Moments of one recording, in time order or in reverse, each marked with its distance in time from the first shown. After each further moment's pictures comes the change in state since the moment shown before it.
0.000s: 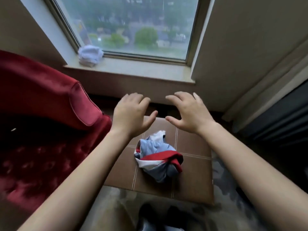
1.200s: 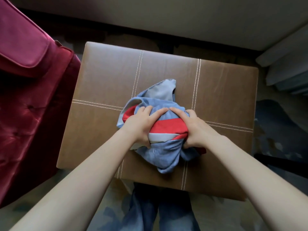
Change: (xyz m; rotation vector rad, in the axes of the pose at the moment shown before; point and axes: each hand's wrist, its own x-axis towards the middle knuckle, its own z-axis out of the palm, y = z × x) left_hand -0.095 -0.024 0.434 -0.283 -0.900 0.072; right_hand -0.055 0.084 0.410 0.415 -0.733 0.248
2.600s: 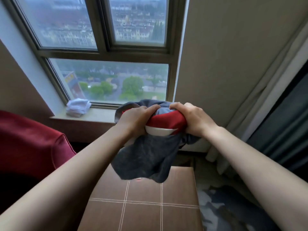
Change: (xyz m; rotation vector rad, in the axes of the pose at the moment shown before) left_hand -0.228 0.205 -0.481 0.257 0.781 0.163; right_hand -0.319 -0.194 -0.424 -0.277 0.828 -0.218
